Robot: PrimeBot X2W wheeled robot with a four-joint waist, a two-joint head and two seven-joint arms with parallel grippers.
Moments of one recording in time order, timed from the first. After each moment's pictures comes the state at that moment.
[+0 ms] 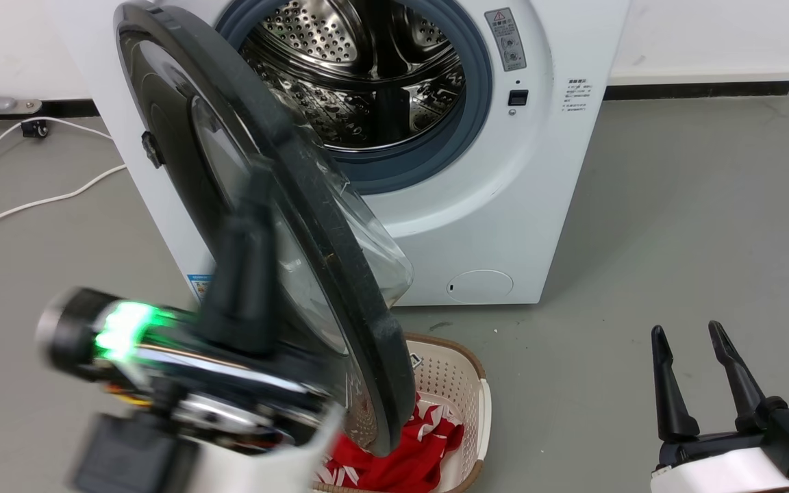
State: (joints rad) left arm -0.16 0.05 -0.21 -0.51 -0.02 -0.07 -0.26; right arm 0.08 -0.05 -0.04 0.00 0.10 0.13 -0.26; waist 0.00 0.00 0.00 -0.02
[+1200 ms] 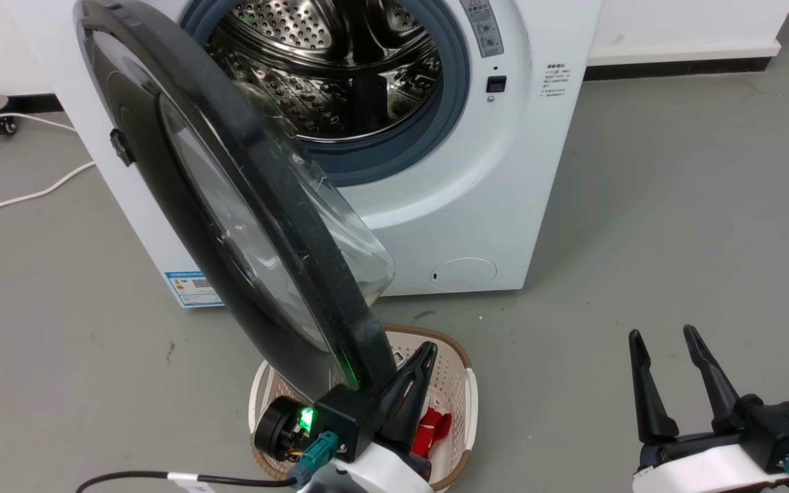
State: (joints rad) left arm -0.09 0.05 -0.49 0.08 -0.21 -0.01 -0.12; right arm 0.06 -0.05 0.01 0.05 0.13 0.13 -0.26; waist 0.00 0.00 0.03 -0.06
